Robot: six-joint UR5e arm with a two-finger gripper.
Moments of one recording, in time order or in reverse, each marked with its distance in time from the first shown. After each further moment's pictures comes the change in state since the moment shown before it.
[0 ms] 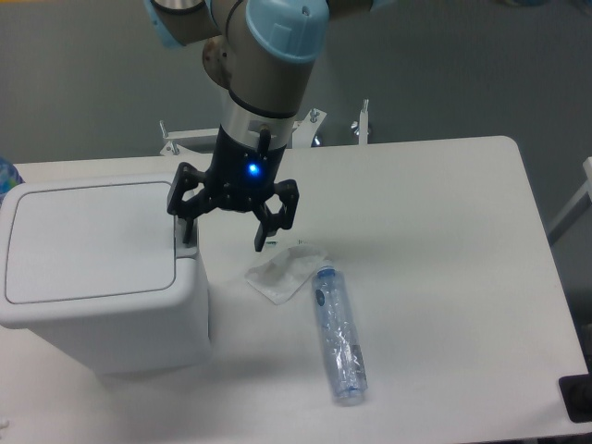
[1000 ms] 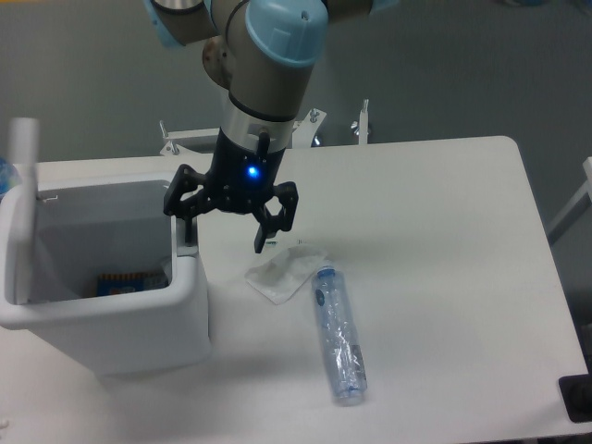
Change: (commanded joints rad) arm 0.000 0.000 -0.009 0.037 0.000 -0.002
